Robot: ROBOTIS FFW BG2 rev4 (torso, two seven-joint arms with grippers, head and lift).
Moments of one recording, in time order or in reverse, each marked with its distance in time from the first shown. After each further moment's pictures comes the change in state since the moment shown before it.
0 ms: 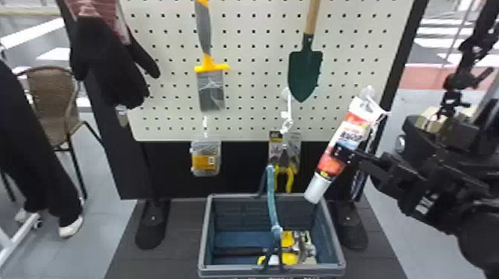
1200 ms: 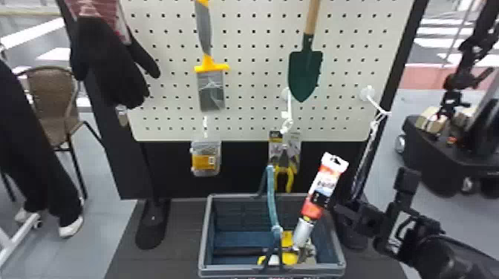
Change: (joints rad) left arm -0.015 -0.008 -0.008 0.009 0.003 -0.001 -0.008; right arm -0.095 0.021 0.105 0.490 0.066 -0.111 0.077
